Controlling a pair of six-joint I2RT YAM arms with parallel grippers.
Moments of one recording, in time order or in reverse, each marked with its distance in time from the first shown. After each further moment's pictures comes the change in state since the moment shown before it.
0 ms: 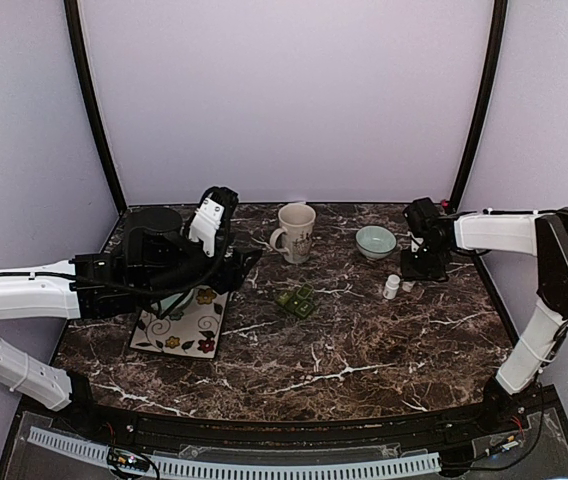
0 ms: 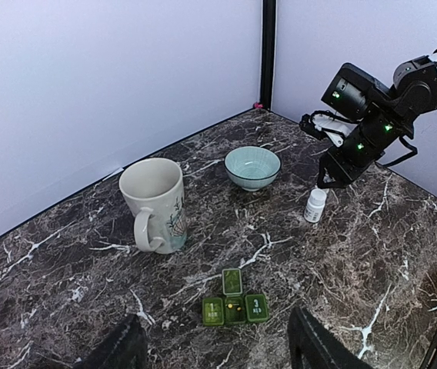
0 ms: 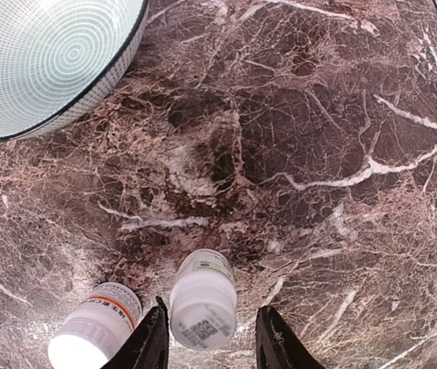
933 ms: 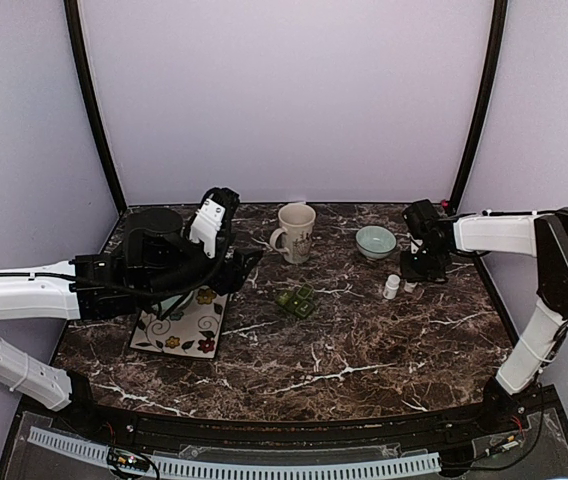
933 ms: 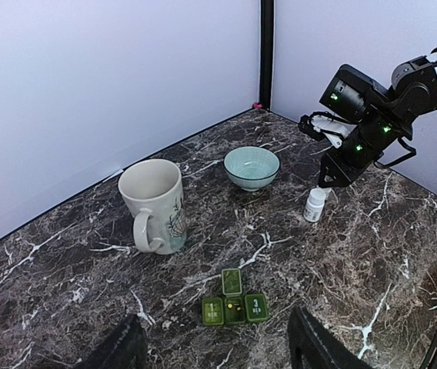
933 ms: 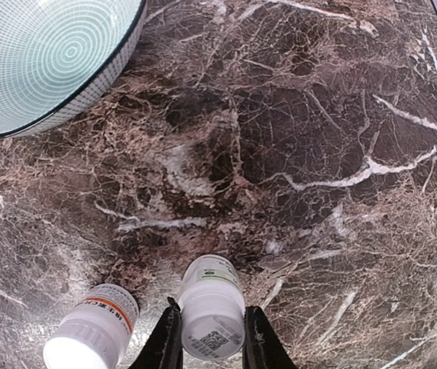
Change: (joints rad) left arm -0.014 0.000 0.001 0.000 -0.011 0.008; right arm 0.006 -0.001 -0.012 0.016 0.014 -0.002
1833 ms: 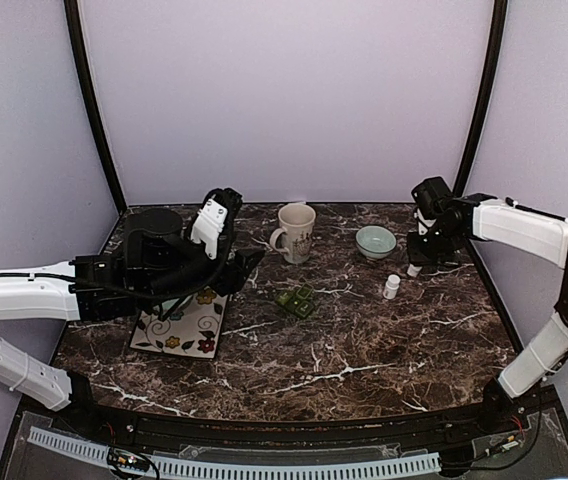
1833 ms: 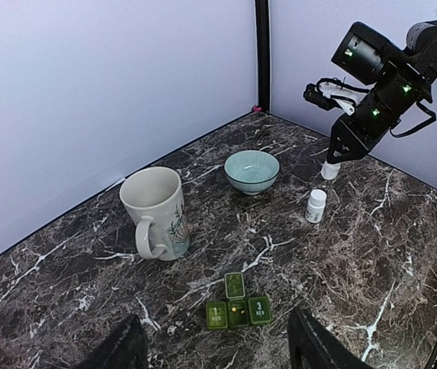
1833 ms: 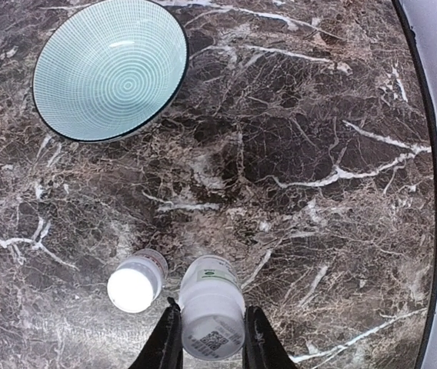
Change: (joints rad) left arm -0.016 0.001 0.004 0.011 -0.018 0.043; right arm 0.016 -0.150 0.097 -0.178 -0.024 -0.014
